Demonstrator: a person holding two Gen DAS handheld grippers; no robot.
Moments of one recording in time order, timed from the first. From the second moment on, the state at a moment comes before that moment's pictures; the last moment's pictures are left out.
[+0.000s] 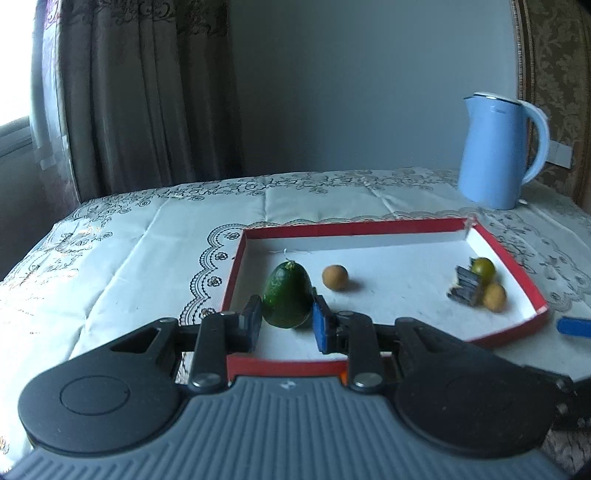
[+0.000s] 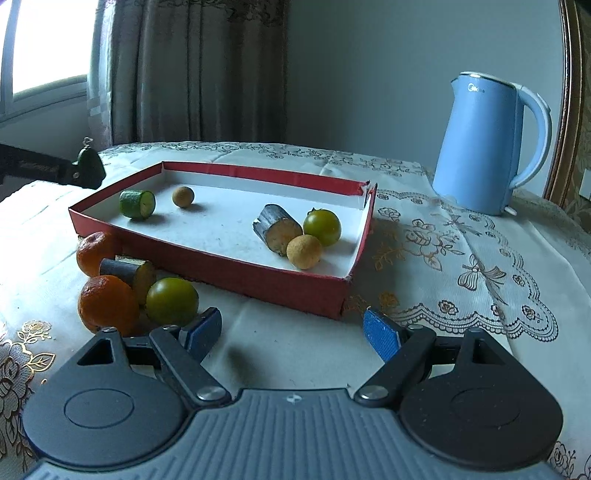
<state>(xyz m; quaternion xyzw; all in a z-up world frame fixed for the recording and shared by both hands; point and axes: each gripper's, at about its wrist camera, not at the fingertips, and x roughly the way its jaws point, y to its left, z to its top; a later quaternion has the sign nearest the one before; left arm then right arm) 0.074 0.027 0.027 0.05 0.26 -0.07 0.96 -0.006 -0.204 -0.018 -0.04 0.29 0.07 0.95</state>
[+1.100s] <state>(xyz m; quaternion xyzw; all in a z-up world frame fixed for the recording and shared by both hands) 0.180 0.032 -0.004 0.02 0.31 -0.04 0.95 -0.001 -0.205 -0.022 -0.03 0.32 0.07 0.95</state>
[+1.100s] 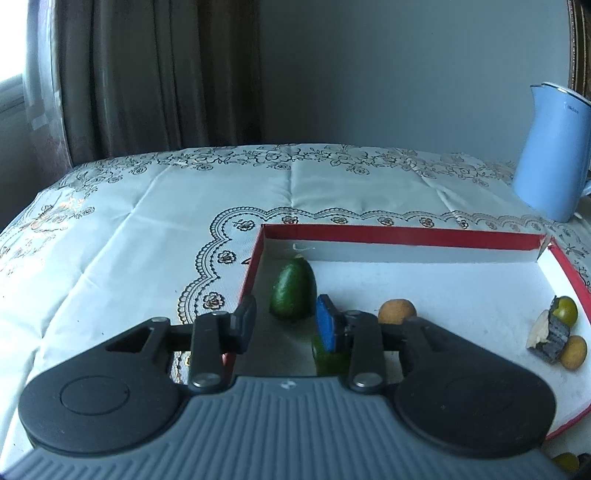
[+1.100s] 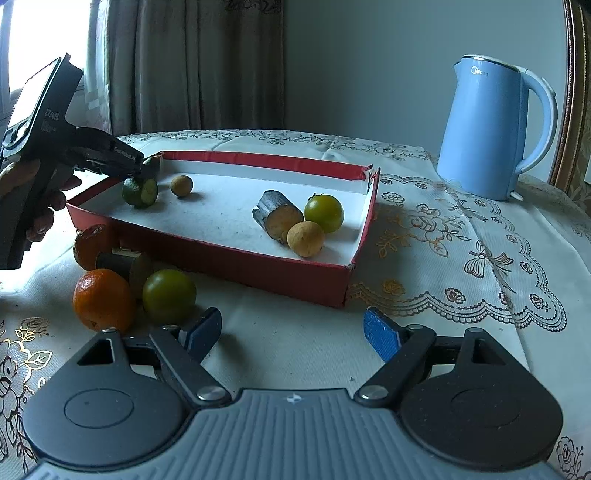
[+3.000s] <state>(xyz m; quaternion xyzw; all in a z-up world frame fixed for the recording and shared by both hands) 0.027 0.035 -0.034 0.05 0.33 -0.13 0.94 -0.002 -0.160 -0.013 -0.07 0.28 0.16 0.94</state>
